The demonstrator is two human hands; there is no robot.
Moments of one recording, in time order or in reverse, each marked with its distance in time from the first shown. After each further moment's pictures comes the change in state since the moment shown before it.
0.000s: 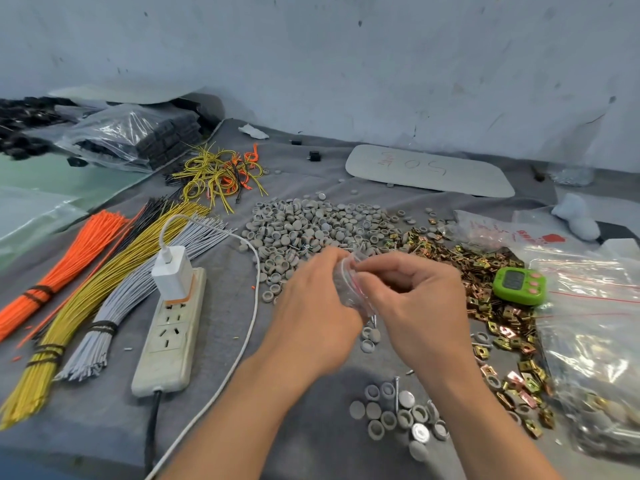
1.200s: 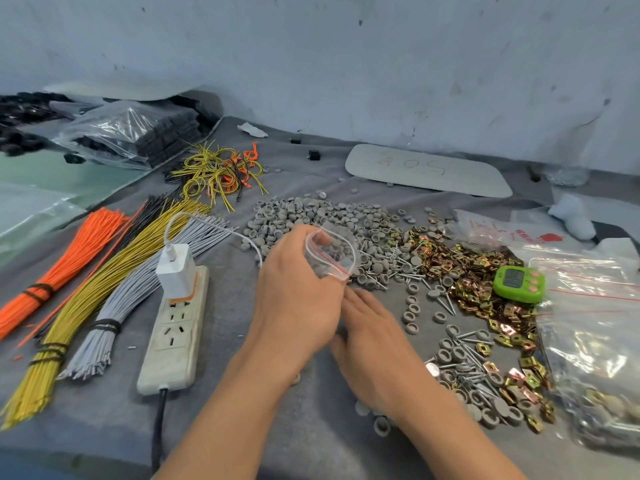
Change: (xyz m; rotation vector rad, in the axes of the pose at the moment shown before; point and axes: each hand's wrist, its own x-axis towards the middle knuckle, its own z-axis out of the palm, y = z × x) left_hand 0.011 -0.012 -0.014 -0.112 0.284 -0.057; right_hand -0.019 0.054 0.028 -0.827 -0.546 -0.076
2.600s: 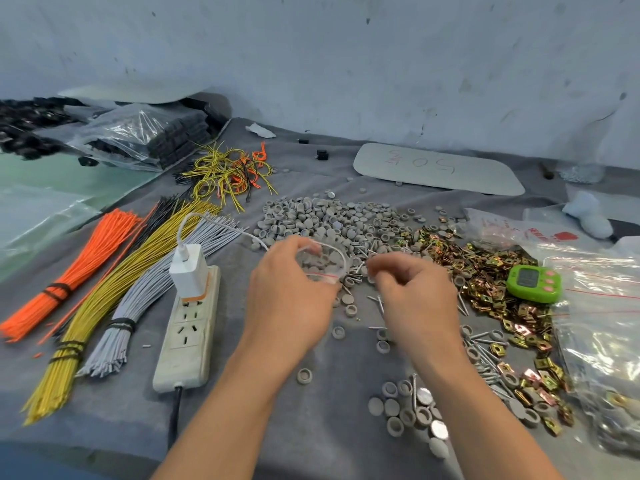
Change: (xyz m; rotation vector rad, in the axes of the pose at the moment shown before) left_hand 0.000 -0.006 -0.009 0.116 -0.024 -0.123; right_hand 0.012 -0.004 -0.040 0.567 0.509 0.341
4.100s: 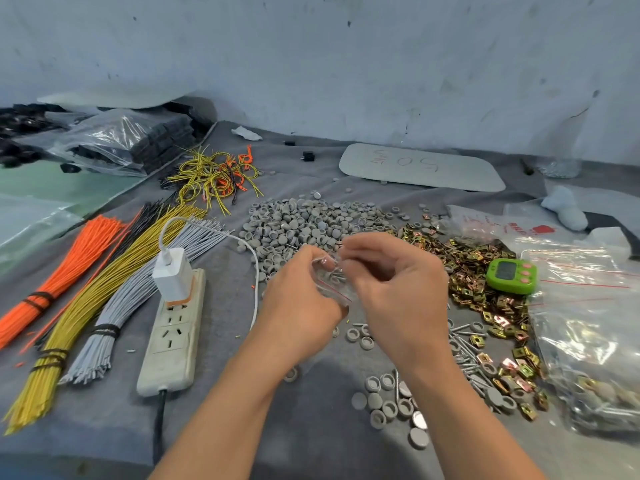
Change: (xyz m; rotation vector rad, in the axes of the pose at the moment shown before) left_hand -0.007 0.005 0.011 -0.029 -0.262 0.033; right_hand -0.011 -0.019 -0.005 0.305 0.056 -0.246
